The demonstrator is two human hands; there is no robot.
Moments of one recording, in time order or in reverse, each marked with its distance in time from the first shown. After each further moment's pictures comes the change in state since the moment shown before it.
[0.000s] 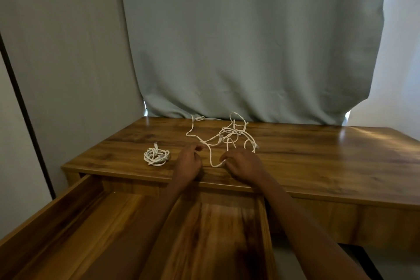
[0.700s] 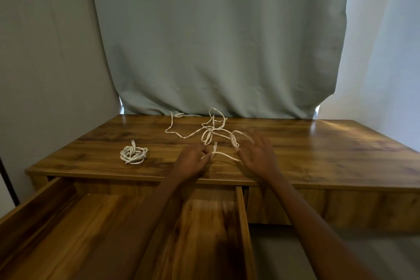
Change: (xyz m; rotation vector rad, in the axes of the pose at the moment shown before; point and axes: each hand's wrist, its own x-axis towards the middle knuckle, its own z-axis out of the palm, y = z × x) left_hand -0.003 0.030 0.038 0.128 -0.259 0.350; right_hand -0.059 0.053 -0.046 -0.123 0.368 0.057
